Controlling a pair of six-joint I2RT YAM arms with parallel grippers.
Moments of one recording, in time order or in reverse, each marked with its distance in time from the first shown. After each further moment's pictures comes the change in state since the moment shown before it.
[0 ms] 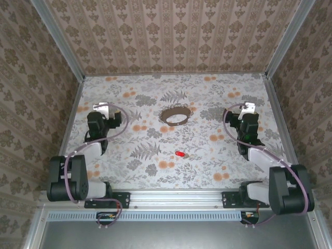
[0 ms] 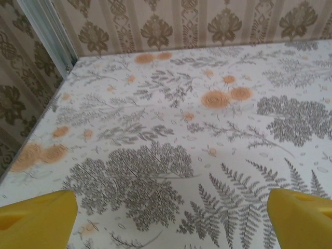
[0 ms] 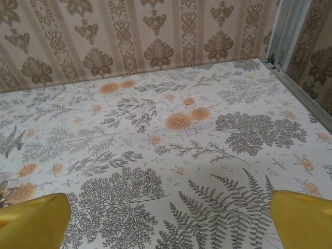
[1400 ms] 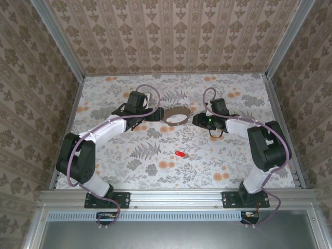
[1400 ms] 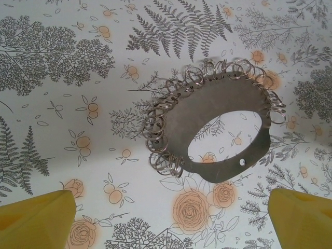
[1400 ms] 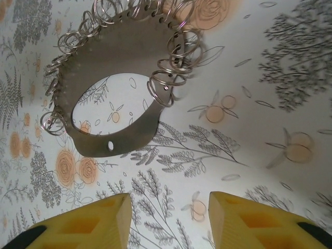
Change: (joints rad) left arm -0.472 0.262 0.539 -0.684 0.133 -0.396; right arm 0.233 0.560 0.492 -0.511 -0.576 0.390
